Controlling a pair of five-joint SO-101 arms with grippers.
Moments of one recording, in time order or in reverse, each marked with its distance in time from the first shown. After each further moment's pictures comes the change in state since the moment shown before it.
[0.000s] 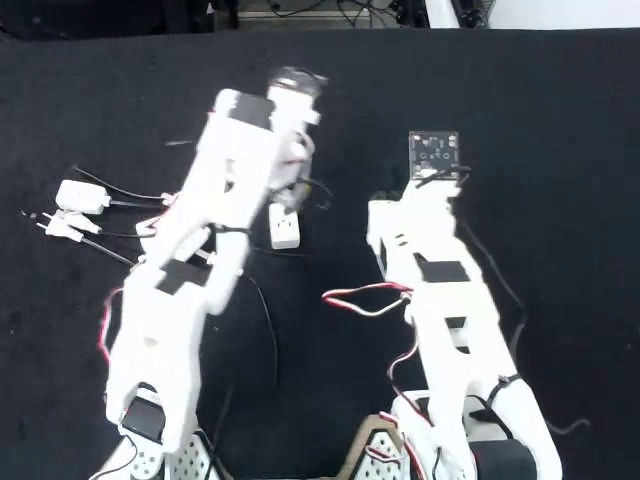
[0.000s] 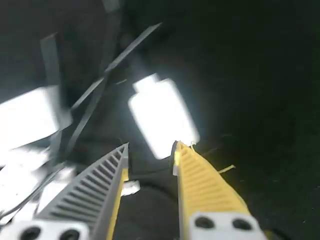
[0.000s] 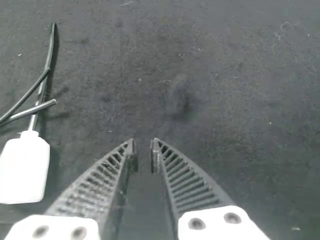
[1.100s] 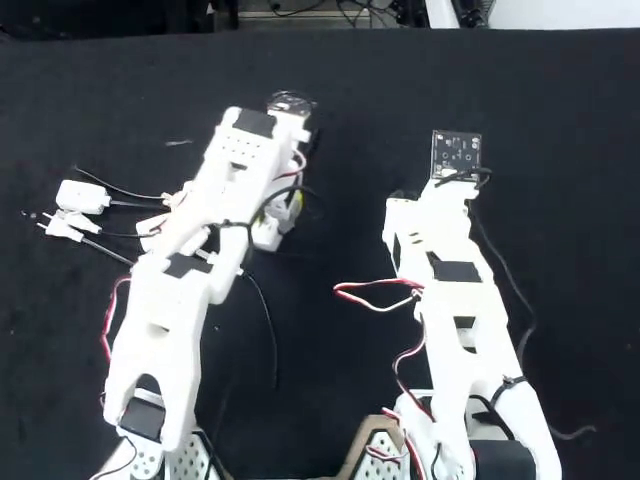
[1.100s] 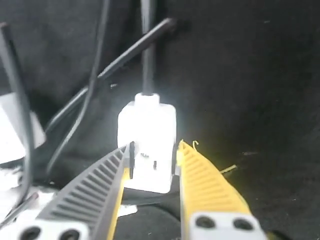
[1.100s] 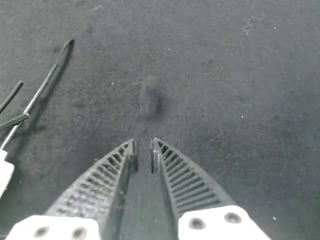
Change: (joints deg) left arm -2.6 8.1 2.9 -3.8 1.3; right arm 3.9 0.0 0.0 0.0 -0.1
